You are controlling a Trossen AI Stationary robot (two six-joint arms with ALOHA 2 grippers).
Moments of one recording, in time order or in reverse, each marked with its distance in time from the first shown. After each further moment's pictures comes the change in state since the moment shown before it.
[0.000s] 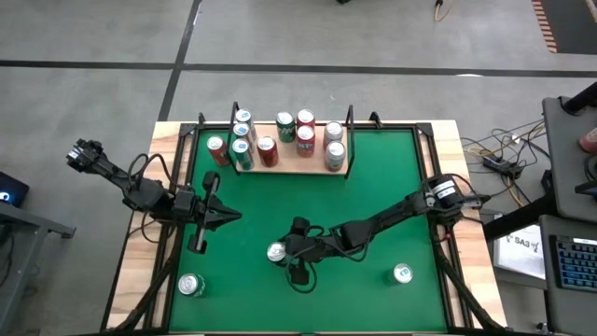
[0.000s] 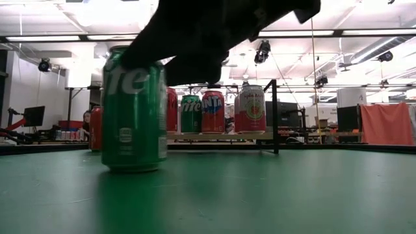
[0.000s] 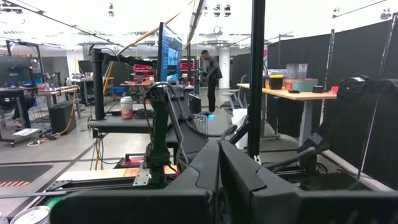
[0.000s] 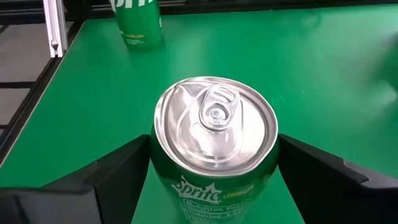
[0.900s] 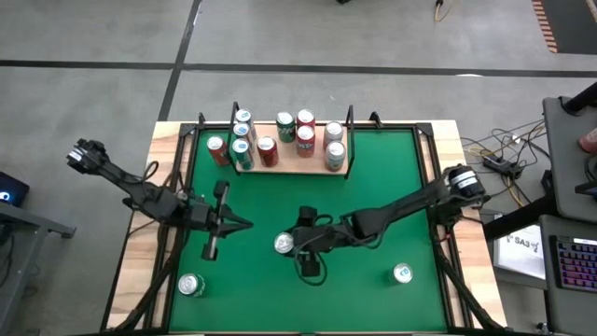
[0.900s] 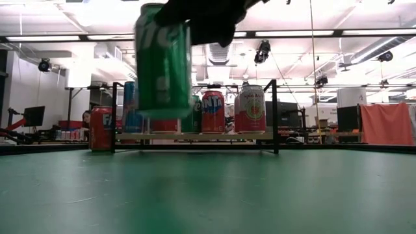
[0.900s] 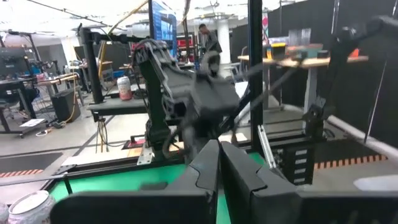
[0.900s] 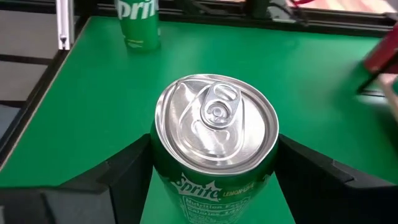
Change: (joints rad) left arm 0.000 0.098 0.000 -0.019 0.000 0.035; right arm -0.020 -0.184 0.021 -0.212 -0.008 -0.122
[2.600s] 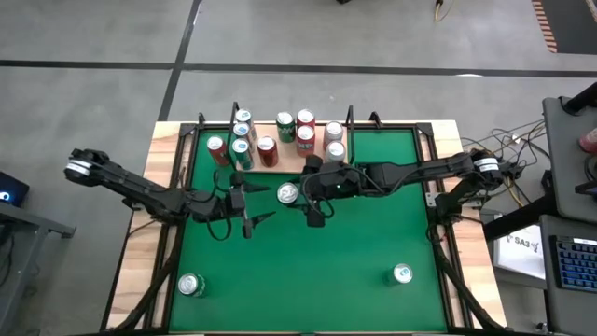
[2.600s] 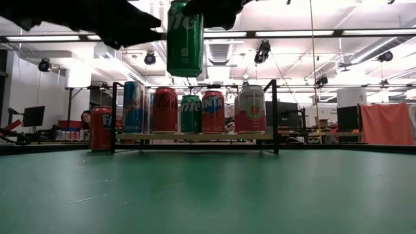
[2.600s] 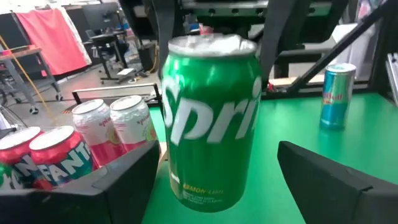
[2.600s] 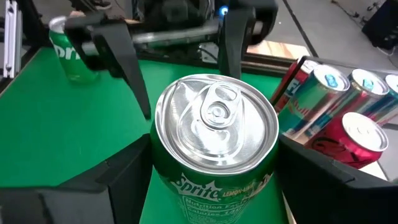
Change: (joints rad) left arm 0.261 0.190 -0.243 0.252 -0.105 -0.004; right arm -0.266 -0.207 0.037 -0.135 -0.157 -0.232
